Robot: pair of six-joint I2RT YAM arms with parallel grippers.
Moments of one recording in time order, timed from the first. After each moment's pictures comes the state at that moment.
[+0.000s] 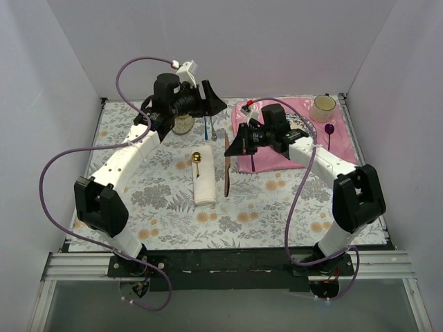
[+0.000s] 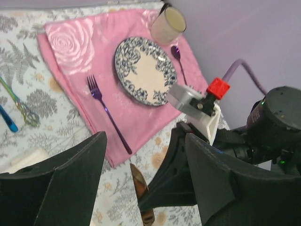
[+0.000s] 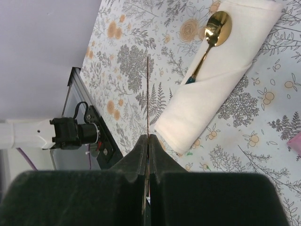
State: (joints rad) left arm -0.40 1.65 1.59 -0.20 0.41 -0.50; right arm 0.51 1.66 1.26 -0.19 -0.75 0.51
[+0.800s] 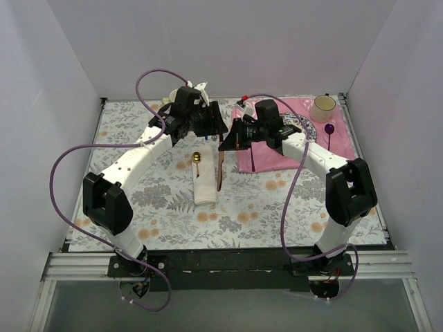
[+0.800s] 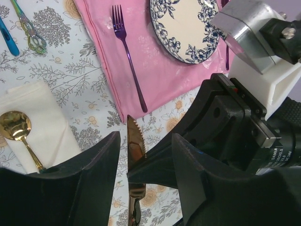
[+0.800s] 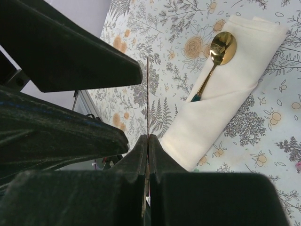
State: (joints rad) left arm -0.52 1.68 1.59 -0.51 0.19 -0.54; right arm 0.53 1.74 1.35 -0.16 -0.71 0.59
